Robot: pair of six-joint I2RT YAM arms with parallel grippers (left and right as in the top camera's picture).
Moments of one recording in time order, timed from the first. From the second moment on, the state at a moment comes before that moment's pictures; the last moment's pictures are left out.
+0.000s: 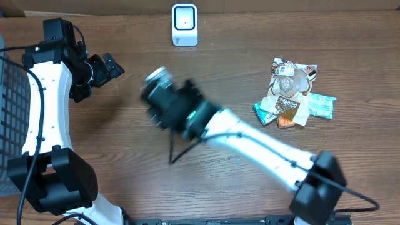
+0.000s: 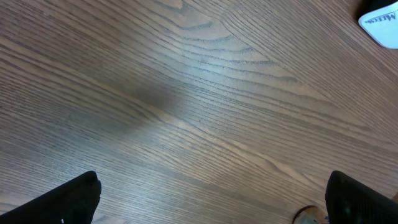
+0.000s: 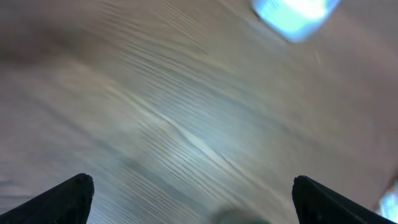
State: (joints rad) left arm 0.20 1.81 1.69 -1.17 0.18 -0.38; right arm 0.90 1.87 1.69 -0.85 0.35 0.23
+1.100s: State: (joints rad) left arm 0.20 1.81 1.69 -1.17 0.18 -0.38; right arm 0.53 1.87 1.43 -0.90 -0.10 0.73
